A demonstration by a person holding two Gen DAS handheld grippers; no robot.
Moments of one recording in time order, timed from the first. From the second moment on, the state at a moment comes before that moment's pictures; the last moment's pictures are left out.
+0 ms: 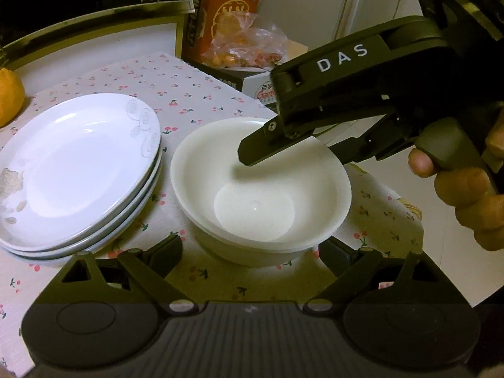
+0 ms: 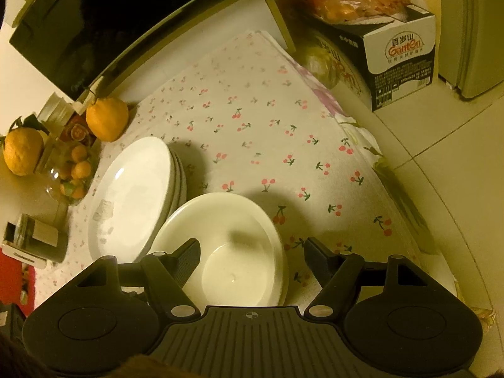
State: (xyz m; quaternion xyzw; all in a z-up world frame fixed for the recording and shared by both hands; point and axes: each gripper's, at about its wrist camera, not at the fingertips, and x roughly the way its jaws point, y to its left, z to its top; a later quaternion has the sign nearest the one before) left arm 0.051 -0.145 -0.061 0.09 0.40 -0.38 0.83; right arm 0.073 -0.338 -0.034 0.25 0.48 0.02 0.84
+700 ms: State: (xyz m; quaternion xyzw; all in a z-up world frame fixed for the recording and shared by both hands) left arm 0.050 -0.145 -0.056 0.09 0.40 -0.39 0.83; right arm 0.072 -0.327 -0.028 0.18 0.47 0.02 0.86
